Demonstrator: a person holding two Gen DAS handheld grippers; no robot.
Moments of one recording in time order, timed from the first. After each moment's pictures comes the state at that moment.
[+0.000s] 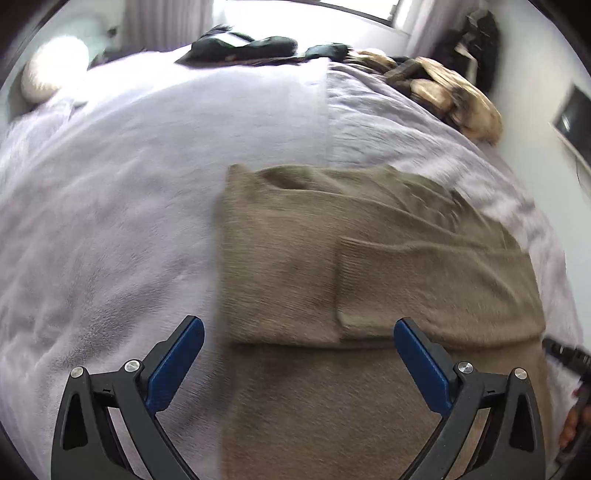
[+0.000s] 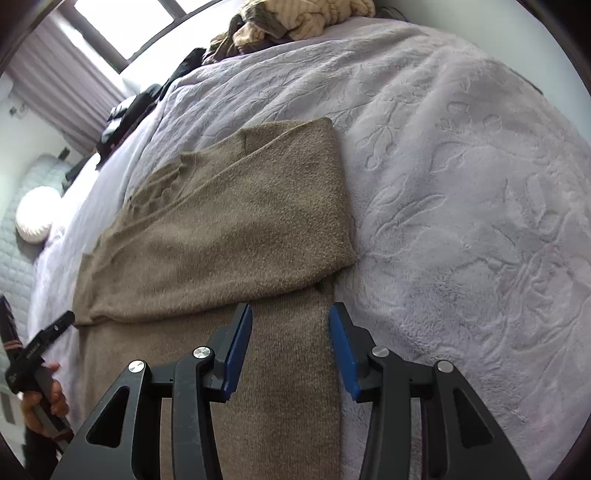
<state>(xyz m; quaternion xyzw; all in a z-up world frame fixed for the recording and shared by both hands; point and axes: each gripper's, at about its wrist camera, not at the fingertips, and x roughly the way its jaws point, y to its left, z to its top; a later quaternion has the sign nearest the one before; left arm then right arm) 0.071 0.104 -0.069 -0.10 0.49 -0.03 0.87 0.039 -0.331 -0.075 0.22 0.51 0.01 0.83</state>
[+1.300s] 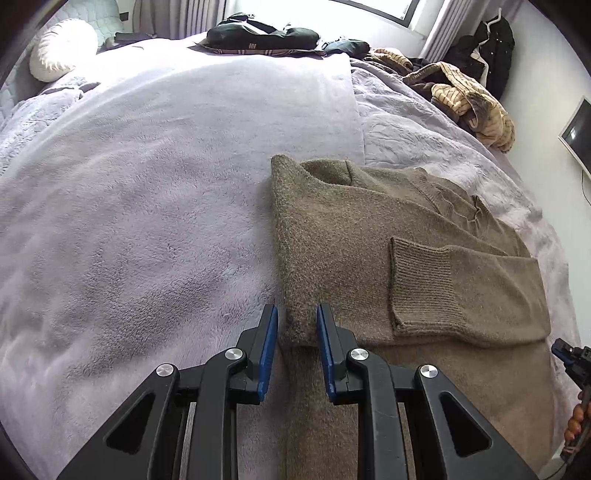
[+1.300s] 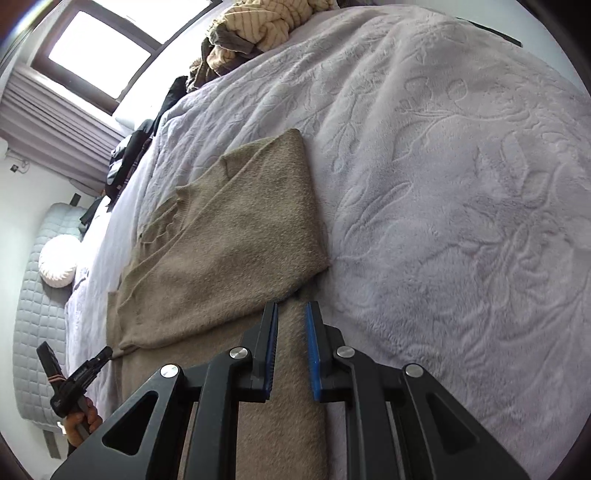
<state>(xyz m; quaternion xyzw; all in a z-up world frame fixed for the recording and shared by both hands) 0.071 0.137 -0.075 -0.10 0.50 -0.03 0.86 0.034 -0.352 -0.073 0.30 0.49 0.02 0.82</state>
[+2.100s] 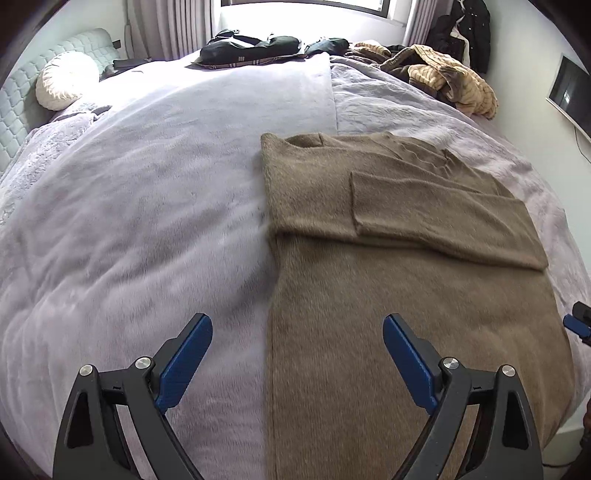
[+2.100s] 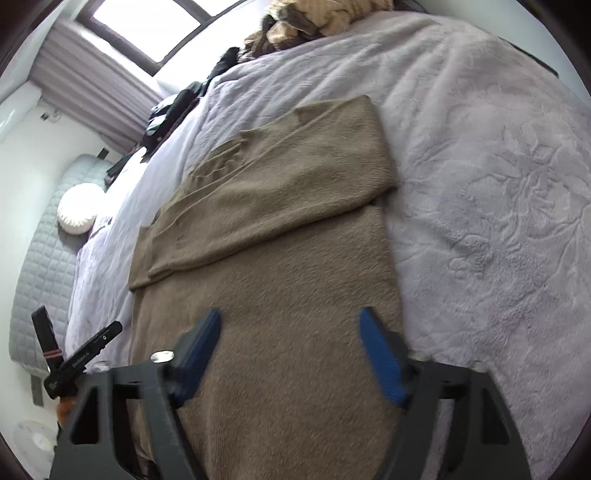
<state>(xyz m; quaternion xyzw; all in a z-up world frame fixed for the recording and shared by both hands) -0.025 0.109 -0.053 -0.04 0.49 -0.02 0.87 -0.031 -0.289 -0.052 0.23 0.50 0.09 0.83</state>
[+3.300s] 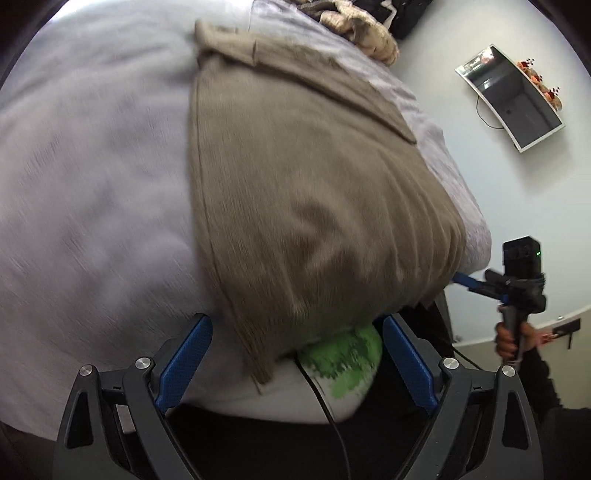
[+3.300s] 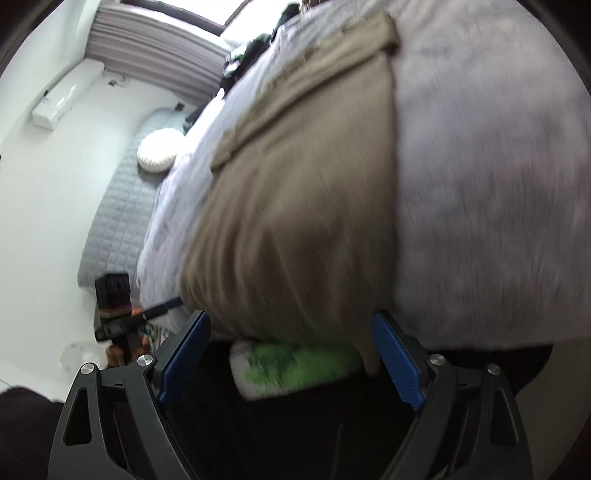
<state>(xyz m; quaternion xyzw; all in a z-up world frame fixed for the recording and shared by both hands) -0.204 0.126 -0.090 -0.15 0.57 -0.25 0.77 -0.189 -0.295 -0.108 0.27 0.54 0.26 0.75</state>
